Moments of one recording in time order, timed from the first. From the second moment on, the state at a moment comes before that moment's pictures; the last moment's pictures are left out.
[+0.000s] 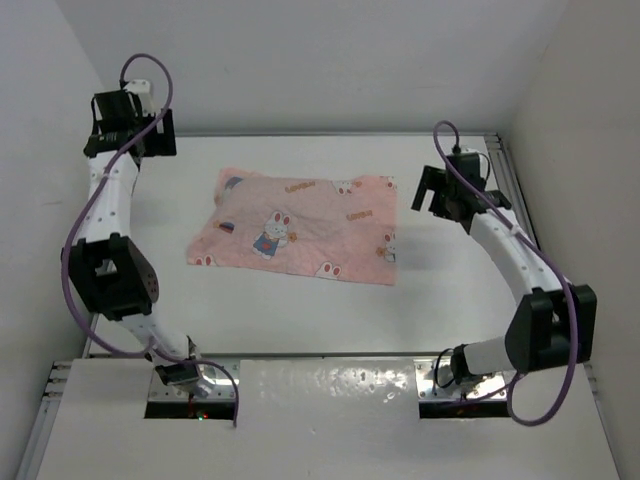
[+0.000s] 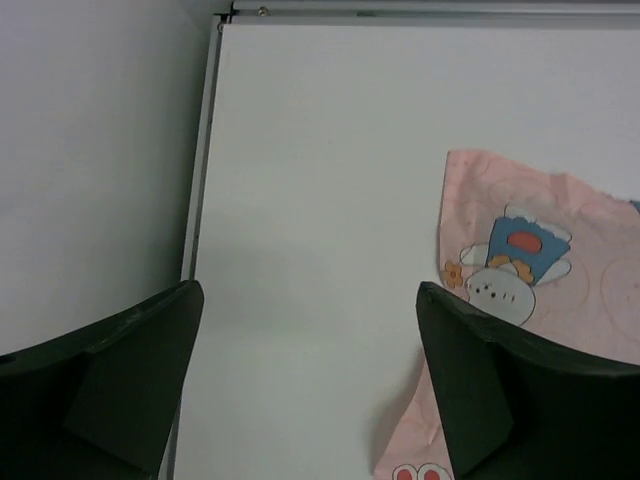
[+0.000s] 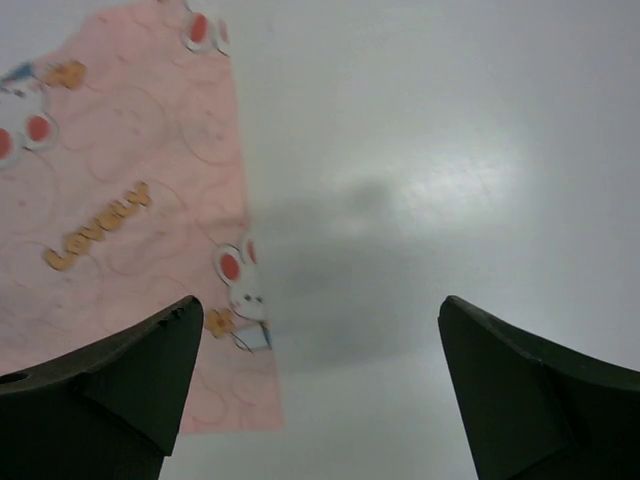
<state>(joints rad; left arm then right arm) 0.24 1.79 1.80 -0.60 0.04 0.22 0.14 1.44 1.12 -0.45 0.18 0.35</state>
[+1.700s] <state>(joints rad) 0.30 1.57 1.36 -0.64 -0.05 0.22 0.04 1.48 1.02 -0.22 0.08 0.58</state>
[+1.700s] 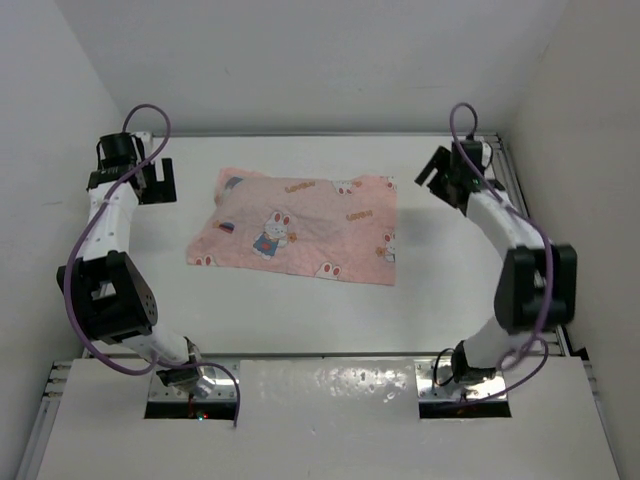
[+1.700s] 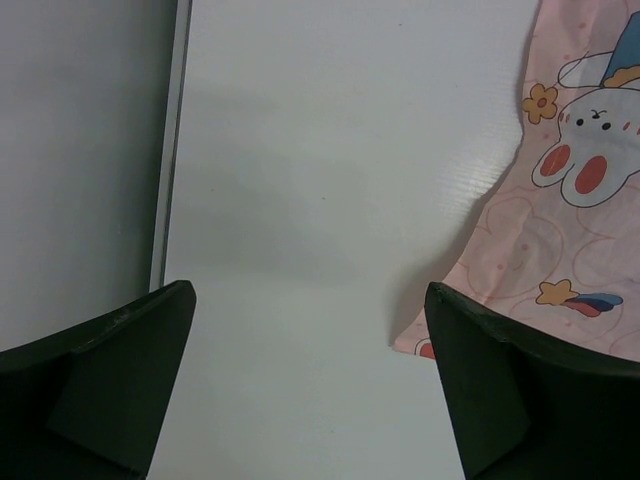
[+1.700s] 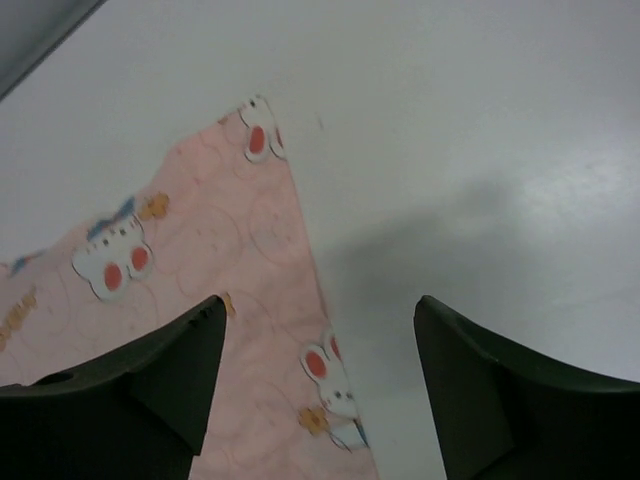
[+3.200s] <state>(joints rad) 0.42 1.71 1.45 -0.68 -0.14 0.23 0.09 2.43 1.76 0.04 0.13 1.06</state>
